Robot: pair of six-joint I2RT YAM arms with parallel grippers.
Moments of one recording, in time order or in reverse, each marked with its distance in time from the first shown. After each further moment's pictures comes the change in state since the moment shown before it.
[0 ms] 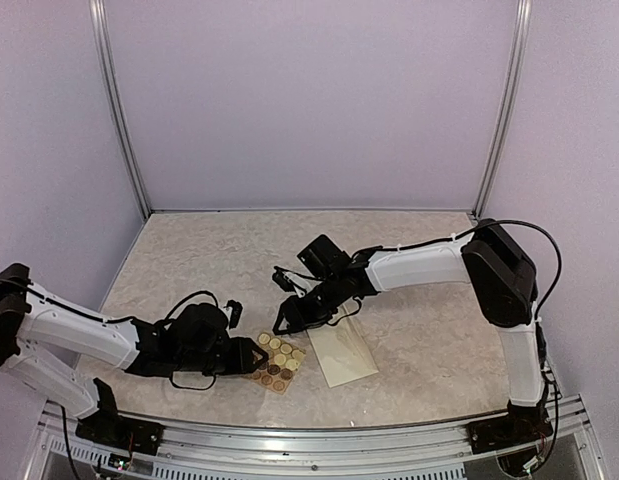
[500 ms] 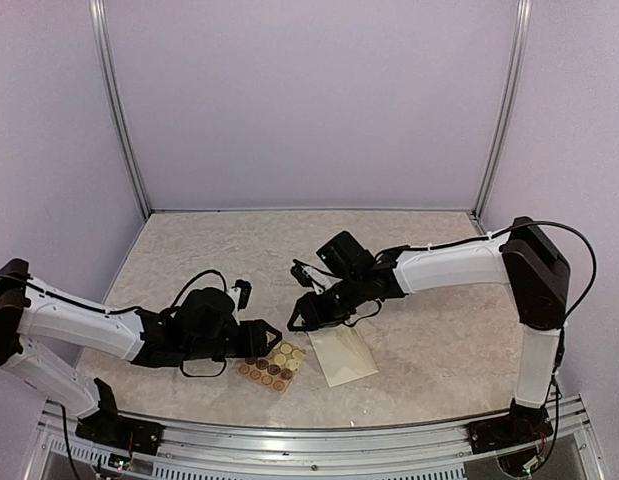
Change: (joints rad) left arm 0.000 0.048 0.098 0.042 -0.057 0.103; right arm 0.000 -0.193 -0.190 0.049 0.080 0.073
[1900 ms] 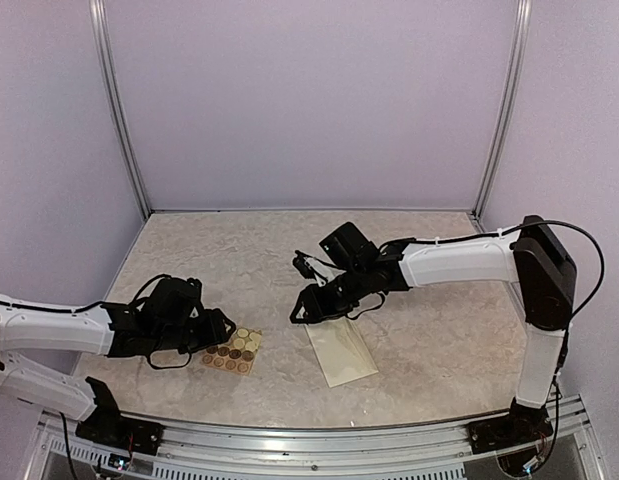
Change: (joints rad) left arm 0.209 -0.236 -0.081 -0.297 -0.036 -0.116; right arm -0.014 -0.028 0.029 -0.039 0.014 -0.022
